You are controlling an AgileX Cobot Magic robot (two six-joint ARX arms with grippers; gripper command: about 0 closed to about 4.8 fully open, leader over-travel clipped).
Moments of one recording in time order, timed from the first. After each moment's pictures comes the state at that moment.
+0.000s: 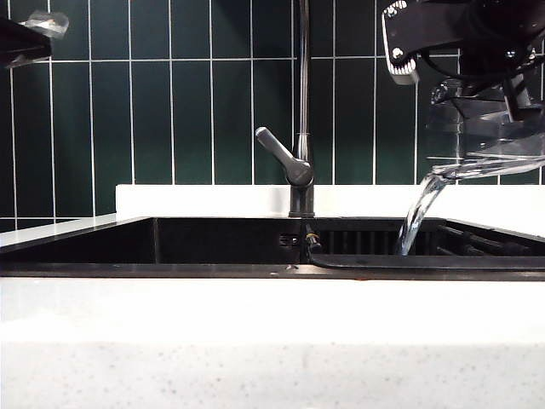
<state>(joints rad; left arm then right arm) -0.77 0.00 0.01 0.15 0.00 0.07 0.47 1.19 0.82 0.01 0.54 -1.40</state>
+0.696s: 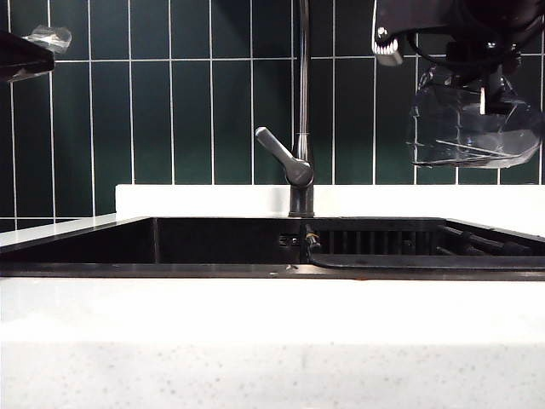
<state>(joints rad) -0.77 0.00 0.01 0.12 0.00 0.07 0.52 1.19 0.82 0.05 0.56 -1.24</state>
